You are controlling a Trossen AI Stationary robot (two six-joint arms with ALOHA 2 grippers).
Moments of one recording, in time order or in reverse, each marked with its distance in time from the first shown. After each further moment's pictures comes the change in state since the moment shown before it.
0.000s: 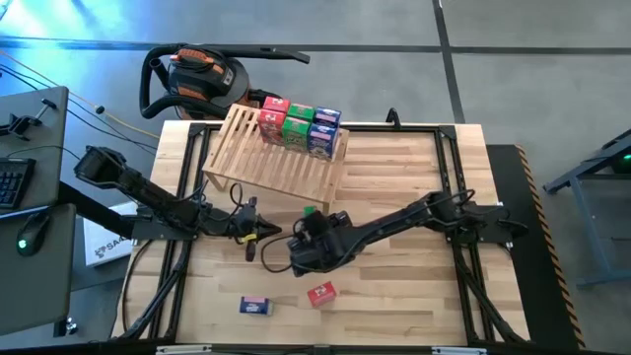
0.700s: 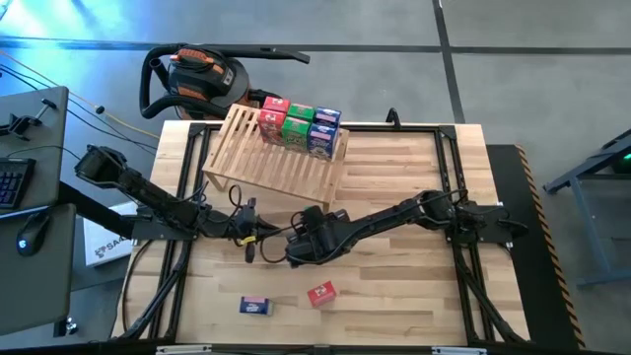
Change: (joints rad) left arm -0.027 0.000 0.000 -0.001 -0.039 0.001; right arm -0.040 0.041 0.021 -0.031 -0.076 0.045
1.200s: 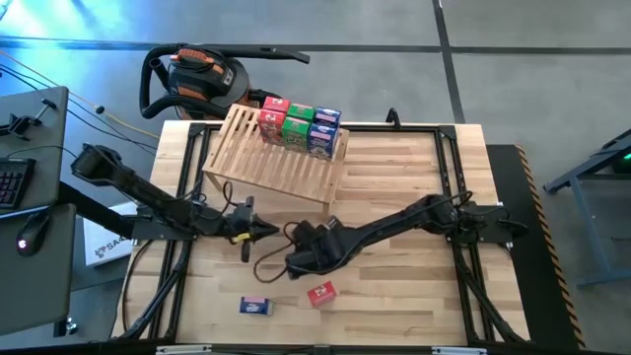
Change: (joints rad) left arm -0.008 -0.088 0.001 0.009 0.013 0.029; right arm 0.062 -0.005 0.111 0.013 -0.177 -0.317
